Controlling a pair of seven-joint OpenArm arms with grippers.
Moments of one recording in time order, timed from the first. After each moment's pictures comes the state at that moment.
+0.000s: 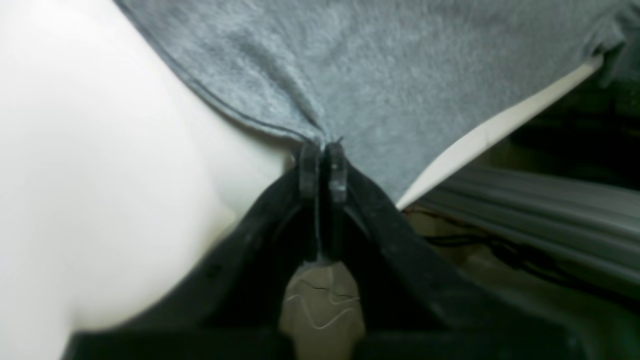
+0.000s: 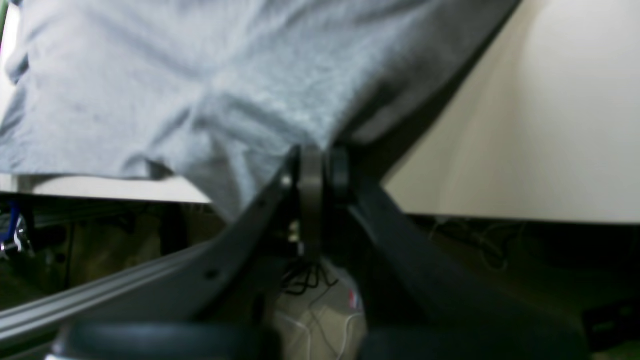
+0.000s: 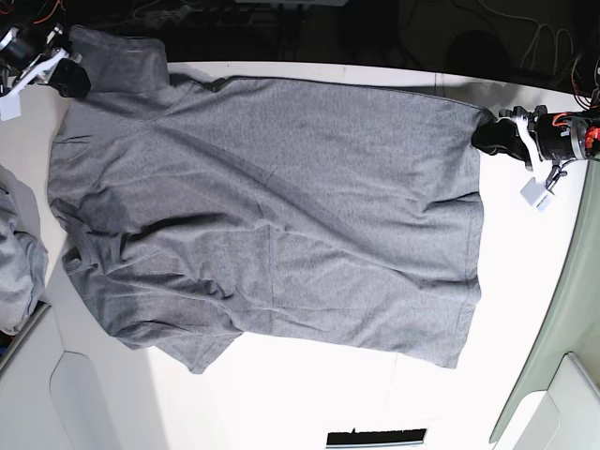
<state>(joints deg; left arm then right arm) 14.1 -41.3 -3.9 78.7 -62.0 -38.0 57.0 -32.7 17.6 34.8 91.9 53.4 33.9 -53.8</state>
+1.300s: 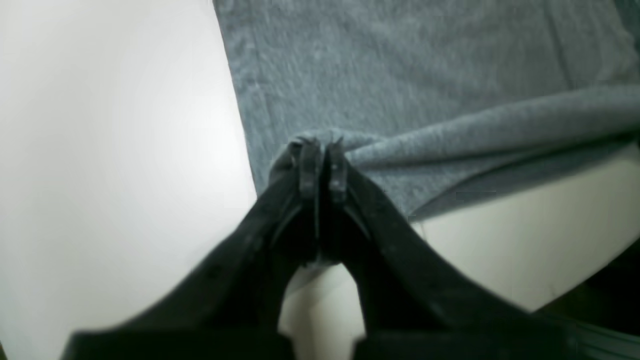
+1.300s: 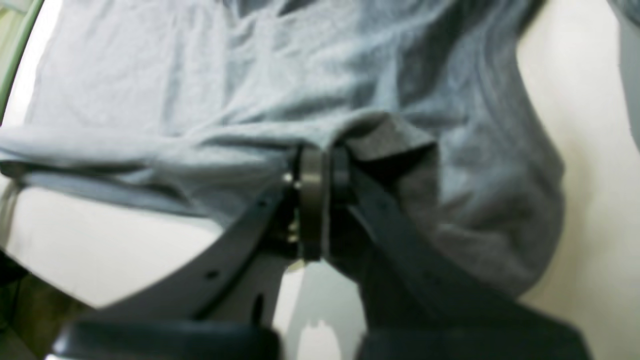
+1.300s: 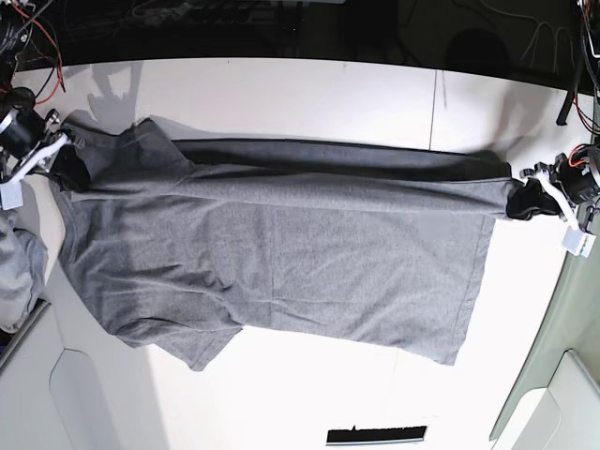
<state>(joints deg) 4.8 -32.6 -19.8 74.1 -46.6 -38.2 47.7 -11.1 17.2 29.7 86.2 44.3 35.2 -52.2</state>
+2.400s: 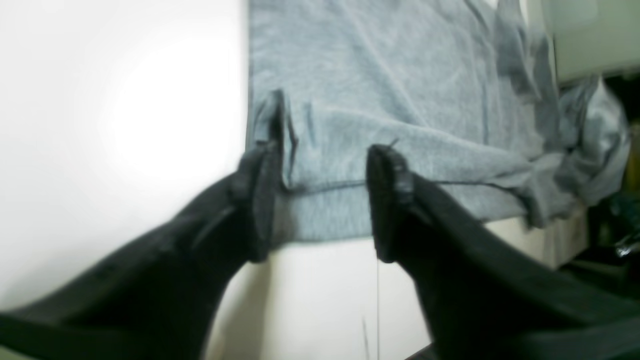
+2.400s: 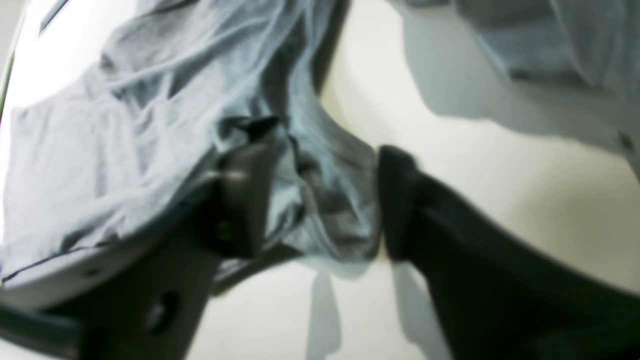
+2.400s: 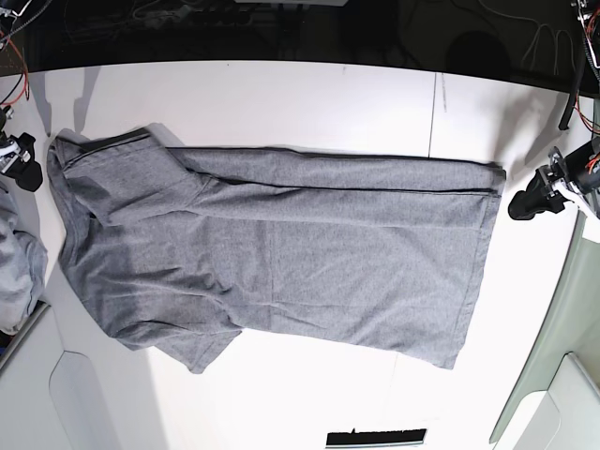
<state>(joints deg) 3.2 -31.6 -24.4 60.9 -64.3 -37.9 55.0 -10.1 17.8 45.2 76.1 44.4 33.3 -48.6</state>
